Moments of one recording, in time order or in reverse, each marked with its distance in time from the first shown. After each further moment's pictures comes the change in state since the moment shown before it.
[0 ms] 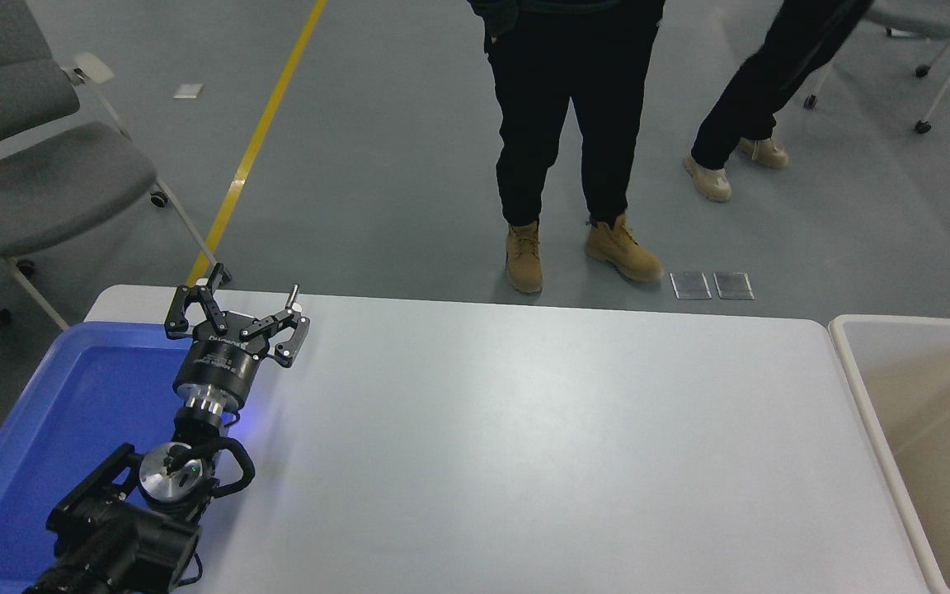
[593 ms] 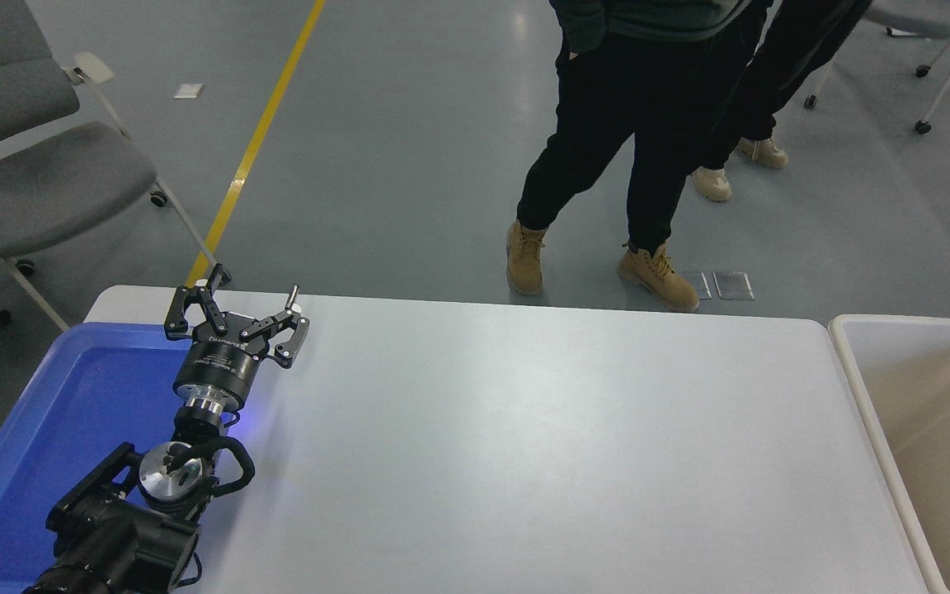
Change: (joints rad) left arm 0.000 0.000 0.000 0.000 -0.001 0.001 -0.001; right arm -0.580 0.396 0.671 -0.401 0.177 -0.206 -0.072
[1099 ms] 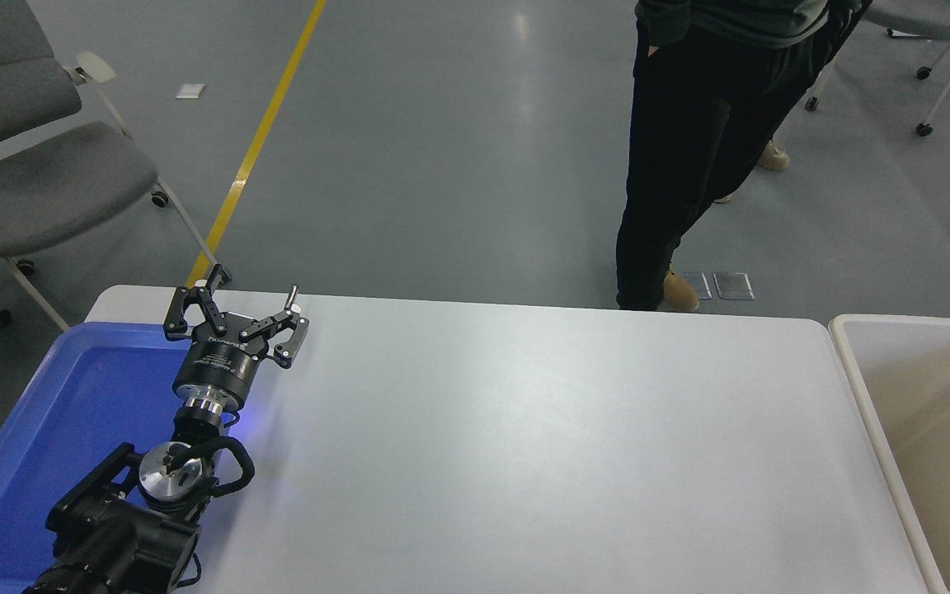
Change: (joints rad) left arm 0.000 0.000 0.001 0.000 0.000 0.000 0.000; right arm -0.109 0.116 0.095 -0.019 0.016 -0.060 -0.005
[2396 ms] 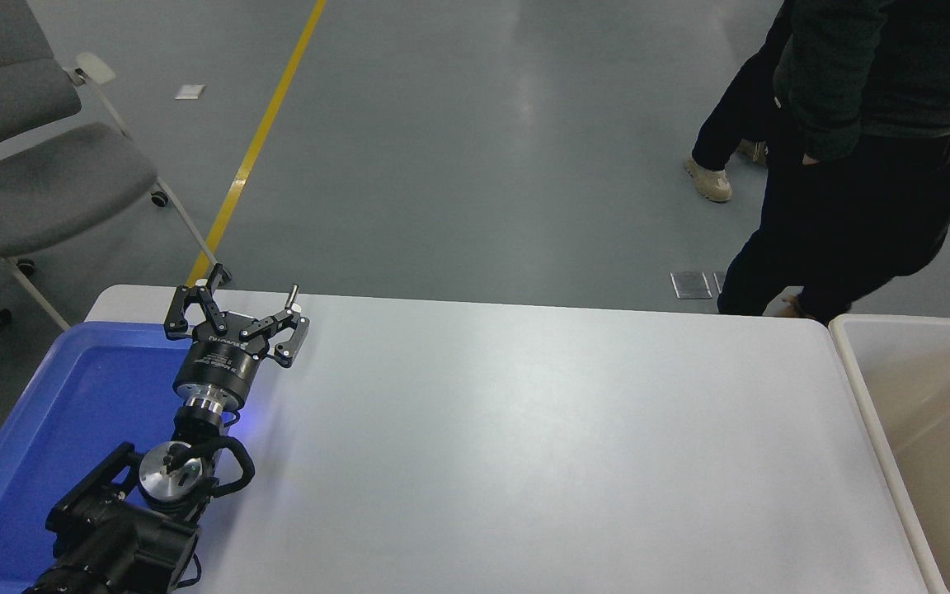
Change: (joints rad) left arm 0.000 0.000 0.000 0.000 0.000 0.000 0.000; right arm 0.089 -0.140 0.175 0.313 0.004 0.002 0.043
